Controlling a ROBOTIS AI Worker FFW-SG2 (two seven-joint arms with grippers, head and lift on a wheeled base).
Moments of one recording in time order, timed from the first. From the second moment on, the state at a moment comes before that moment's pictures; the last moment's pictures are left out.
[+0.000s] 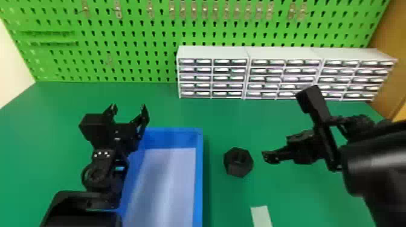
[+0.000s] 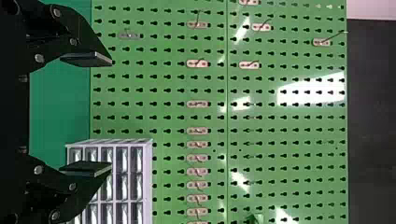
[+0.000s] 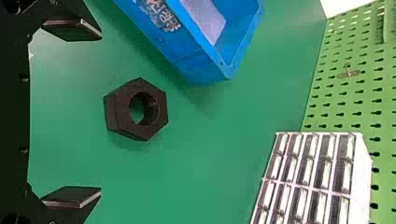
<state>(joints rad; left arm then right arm) 0.02 0.00 -0.01 -1.71 -0.02 -0.06 0.02 -0.27 -0.23 0.17 -1.99 0.41 1.30 1.01</state>
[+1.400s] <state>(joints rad) 0.02 0.00 -0.02 -1.71 -0.02 -0.06 0.02 -0.36 -0.15 0.25 -1.74 0.42 1.15 1.02</state>
